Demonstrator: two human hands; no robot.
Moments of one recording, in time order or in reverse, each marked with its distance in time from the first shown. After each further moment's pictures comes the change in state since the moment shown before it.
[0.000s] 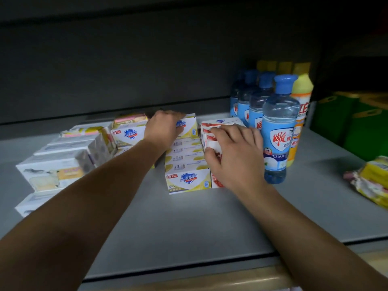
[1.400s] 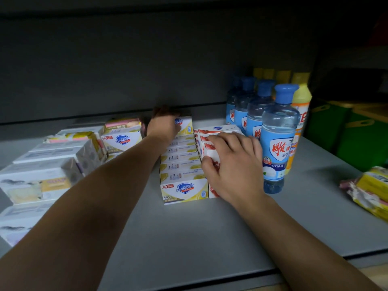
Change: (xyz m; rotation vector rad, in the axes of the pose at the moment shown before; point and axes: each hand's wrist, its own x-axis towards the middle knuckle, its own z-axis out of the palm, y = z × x) left_hand 0.047 -0.009 0.037 -0.074 -0.036 -0.135; right_hand 0.000 -0.004 -0.001 0.013 -0.004 0.024
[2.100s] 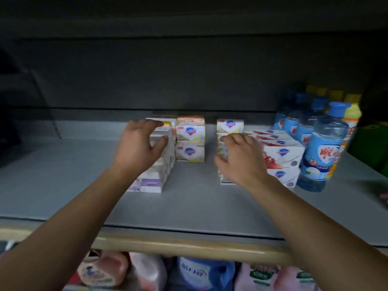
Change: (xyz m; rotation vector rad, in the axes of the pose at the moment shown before) left_hand -0.219 -0.106 -0.188 -0.025 0.330 0.008; right_hand 0.005 -0.105 -0.011 -0.047 -0.319 -0.201
